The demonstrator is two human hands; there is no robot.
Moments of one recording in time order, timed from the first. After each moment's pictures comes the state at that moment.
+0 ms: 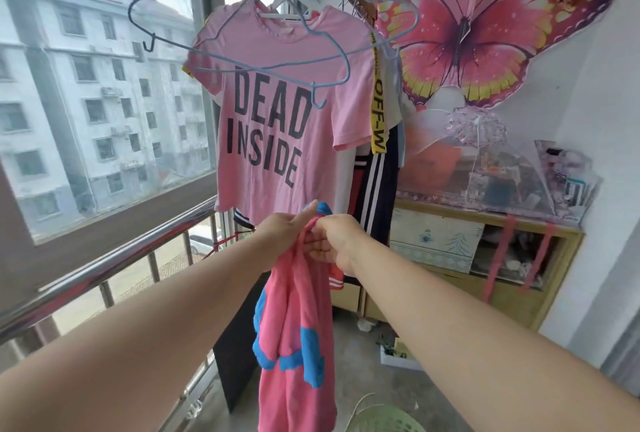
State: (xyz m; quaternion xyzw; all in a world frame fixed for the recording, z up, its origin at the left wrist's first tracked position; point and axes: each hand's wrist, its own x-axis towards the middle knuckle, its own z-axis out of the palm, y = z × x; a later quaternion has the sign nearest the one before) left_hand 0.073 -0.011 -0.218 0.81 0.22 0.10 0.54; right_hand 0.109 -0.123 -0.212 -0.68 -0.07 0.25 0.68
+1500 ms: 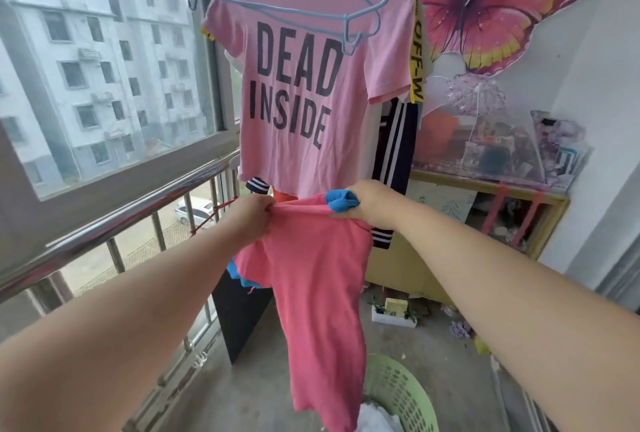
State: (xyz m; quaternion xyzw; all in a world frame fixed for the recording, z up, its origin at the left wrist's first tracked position) left_hand 0.030 0.039 -0.256 0.98 0.11 0.13 0.14; right_hand 0.103 -0.172 -0.208 -0.92 -0.33 0.08 0.22
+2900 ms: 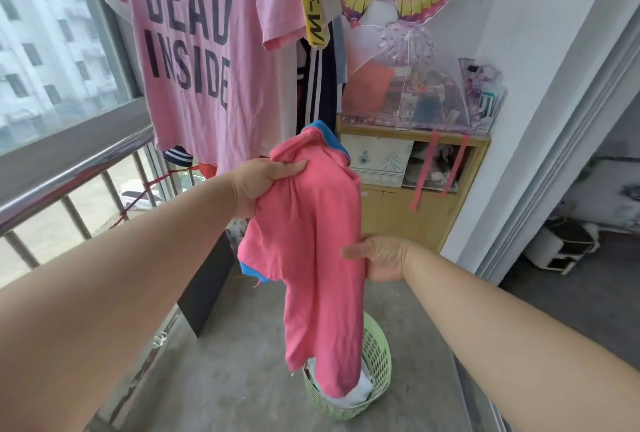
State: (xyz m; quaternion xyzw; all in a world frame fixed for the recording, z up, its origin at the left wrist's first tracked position) left_hand 0.048 -0.081 -0.242 0.68 0.07 -0.14 0.71; right_hand 0.068 -0.311 -0.334 -0.64 -0.13 0.45 0.61
